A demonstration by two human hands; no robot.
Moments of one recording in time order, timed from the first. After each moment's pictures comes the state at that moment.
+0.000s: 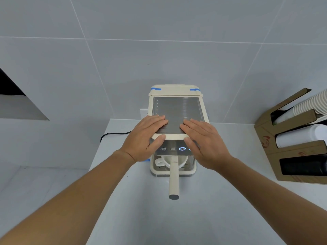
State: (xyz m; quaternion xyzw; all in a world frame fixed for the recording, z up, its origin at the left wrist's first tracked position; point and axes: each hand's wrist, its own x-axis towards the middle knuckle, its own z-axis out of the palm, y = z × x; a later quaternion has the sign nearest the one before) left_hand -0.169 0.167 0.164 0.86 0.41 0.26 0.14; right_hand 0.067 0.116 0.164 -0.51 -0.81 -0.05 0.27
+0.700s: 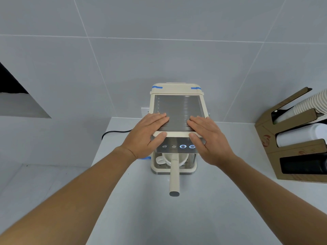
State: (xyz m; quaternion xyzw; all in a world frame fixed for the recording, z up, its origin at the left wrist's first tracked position) left_hand -0.170 0.166 0.167 0.86 0.42 0.25 0.15; right_hand 0.071 0.110 0.173 -0.56 -0.77 0.05 0.29
